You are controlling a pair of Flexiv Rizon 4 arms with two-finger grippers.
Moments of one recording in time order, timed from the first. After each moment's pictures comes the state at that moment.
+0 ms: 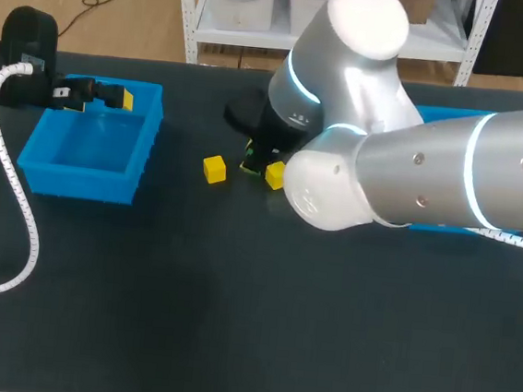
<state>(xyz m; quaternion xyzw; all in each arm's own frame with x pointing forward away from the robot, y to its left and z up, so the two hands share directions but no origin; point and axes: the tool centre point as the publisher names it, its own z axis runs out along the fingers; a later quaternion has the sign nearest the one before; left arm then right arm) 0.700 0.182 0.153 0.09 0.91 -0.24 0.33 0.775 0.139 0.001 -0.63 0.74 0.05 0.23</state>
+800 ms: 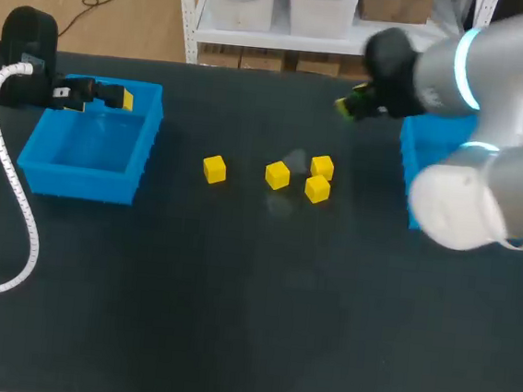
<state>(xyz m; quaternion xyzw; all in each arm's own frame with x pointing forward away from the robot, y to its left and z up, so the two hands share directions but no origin) 0.700 0.182 0.153 0.09 0.91 -0.24 0.33 0.826 -0.025 0.095 -0.35 0.84 0.11 0.40</state>
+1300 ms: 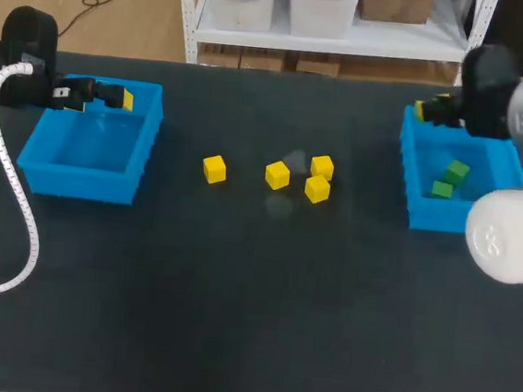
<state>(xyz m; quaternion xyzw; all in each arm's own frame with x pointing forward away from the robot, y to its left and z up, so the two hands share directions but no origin) 0.700 0.182 0.153 0.09 0.91 -0.24 0.33 0.802 -0.134 0.104 -0.21 0.86 0.13 0.44</state>
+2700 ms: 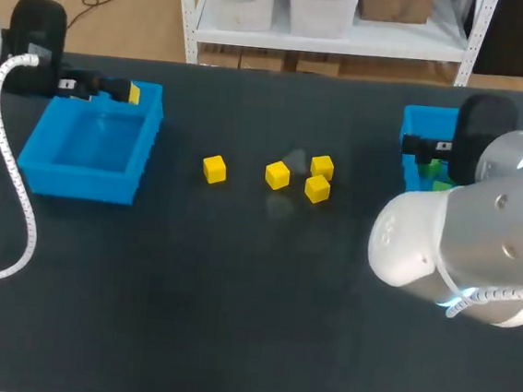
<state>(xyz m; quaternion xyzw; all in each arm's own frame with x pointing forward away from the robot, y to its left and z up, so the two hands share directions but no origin) 0.704 0.171 0.164 0.13 0.91 -0.22 0.32 0.750 -0.130 0.083 -0.03 0.88 0.10 0.46</state>
